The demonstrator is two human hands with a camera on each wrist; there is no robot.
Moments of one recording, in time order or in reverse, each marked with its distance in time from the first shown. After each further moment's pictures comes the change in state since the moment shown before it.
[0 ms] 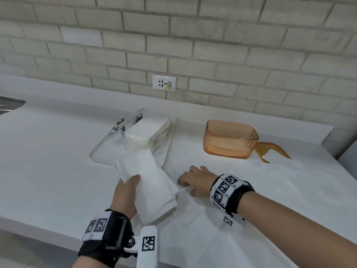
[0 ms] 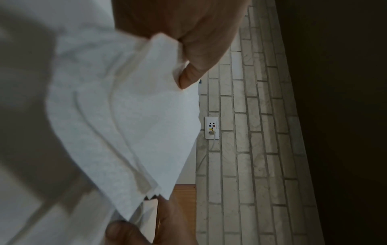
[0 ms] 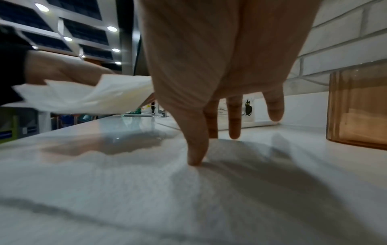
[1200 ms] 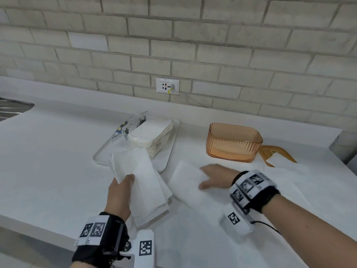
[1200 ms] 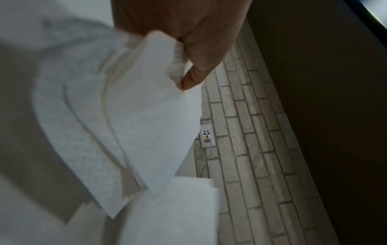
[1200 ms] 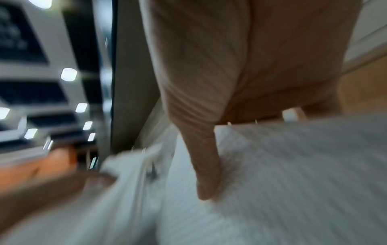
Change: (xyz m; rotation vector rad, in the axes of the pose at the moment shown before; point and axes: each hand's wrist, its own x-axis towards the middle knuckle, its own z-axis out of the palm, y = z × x) left_hand 0.001 0.010 -0.007 0.051 0.054 0.109; right_hand -0.037 0.023 -0.034 0.387 0.038 0.134
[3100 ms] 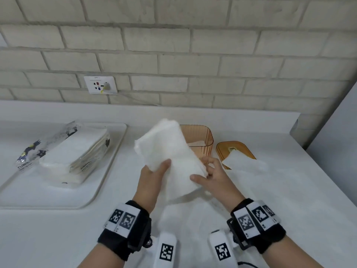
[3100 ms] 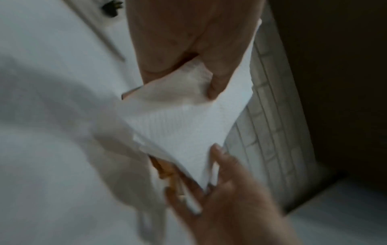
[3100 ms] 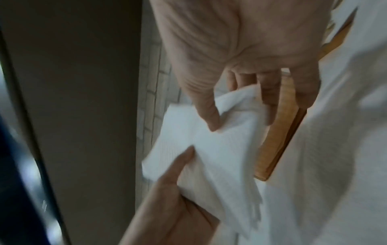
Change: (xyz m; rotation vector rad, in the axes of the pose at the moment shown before) left_hand 0.013 -0.052 0.249 0.175 -0.419 0.106; right_hand -0.026 0.157 0.010 1.313 0.564 0.124
